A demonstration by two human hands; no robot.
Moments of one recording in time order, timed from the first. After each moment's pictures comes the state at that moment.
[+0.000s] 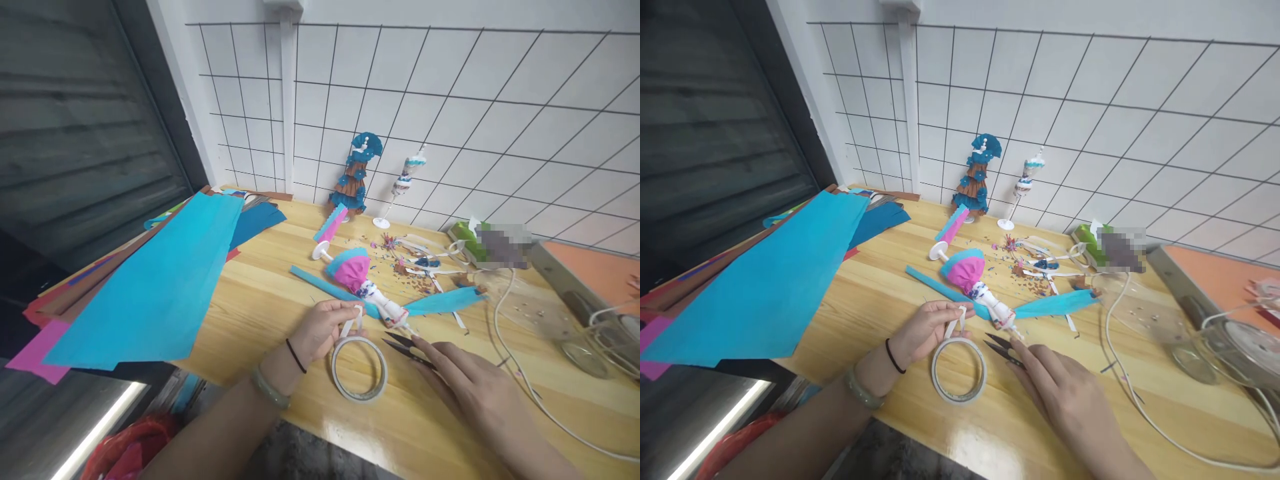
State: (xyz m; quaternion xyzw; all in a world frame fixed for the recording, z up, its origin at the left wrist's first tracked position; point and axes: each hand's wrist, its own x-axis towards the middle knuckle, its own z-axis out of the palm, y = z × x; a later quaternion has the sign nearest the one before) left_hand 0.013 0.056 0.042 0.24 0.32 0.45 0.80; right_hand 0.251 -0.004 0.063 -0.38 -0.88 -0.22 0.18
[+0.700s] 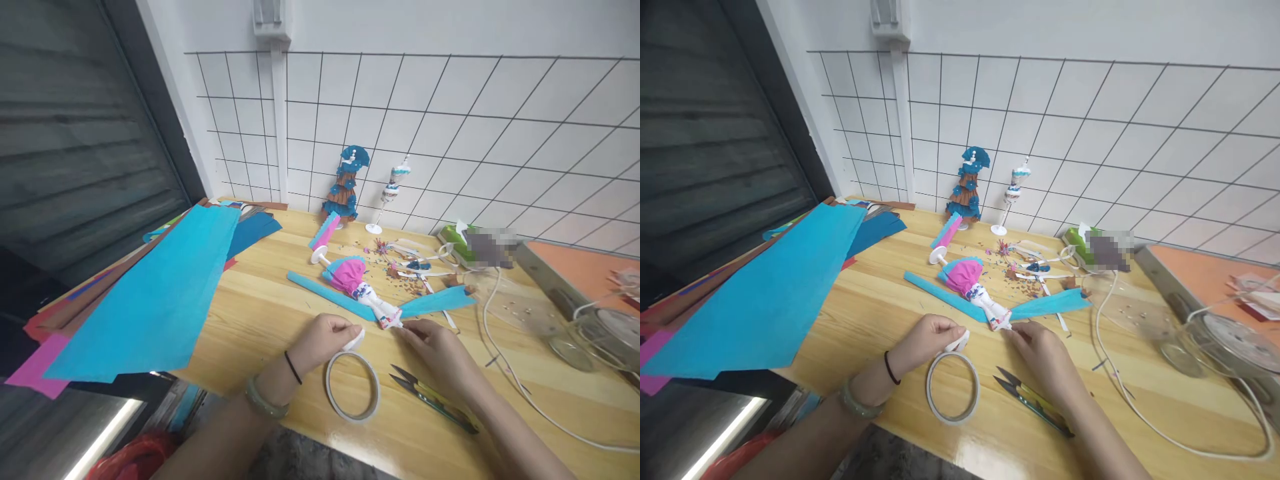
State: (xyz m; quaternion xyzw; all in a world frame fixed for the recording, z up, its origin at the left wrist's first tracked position) left_hand 0.010 0.051 0.025 0.53 0.41 0.38 0.64; right_hand 0.248 0.043 0.045 -0.60 -0.76 0.15 0.22
